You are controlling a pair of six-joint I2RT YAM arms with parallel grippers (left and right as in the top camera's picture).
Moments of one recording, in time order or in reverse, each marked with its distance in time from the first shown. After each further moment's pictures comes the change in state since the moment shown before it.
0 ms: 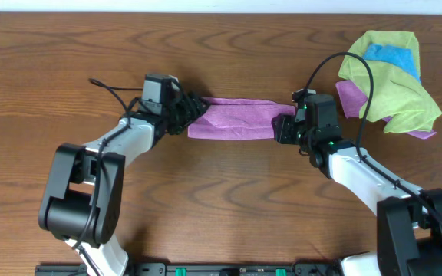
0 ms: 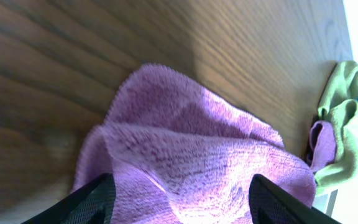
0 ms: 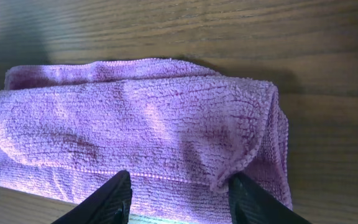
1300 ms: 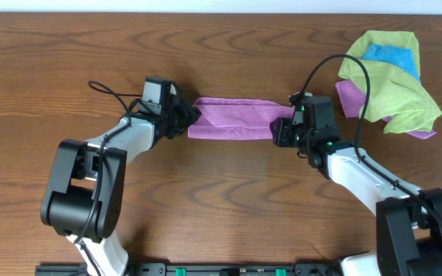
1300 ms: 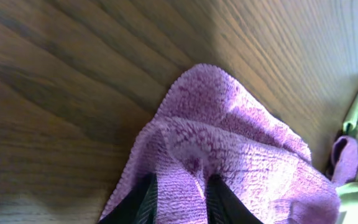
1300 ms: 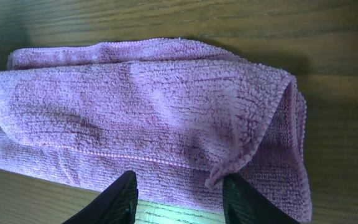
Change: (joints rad) left arm 0.010 0.029 0.000 -0.042 -0.039 -0.028; right arm 0.012 0.000 0.000 -0.036 -0.022 0.003
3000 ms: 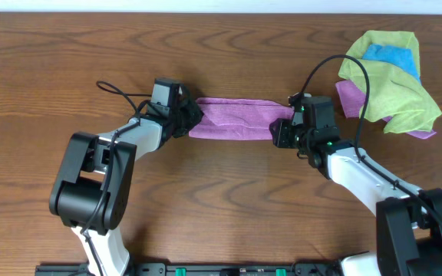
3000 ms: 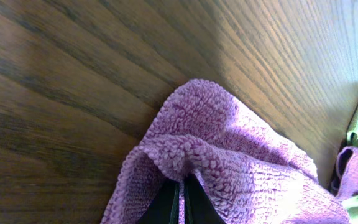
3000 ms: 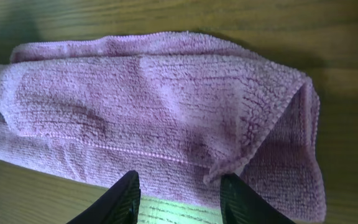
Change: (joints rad) left arm -0.023 0.056 0.003 0.101 -0.034 -0.031; right arm 0.000 0.000 0.000 -0.016 -0.019 0.000
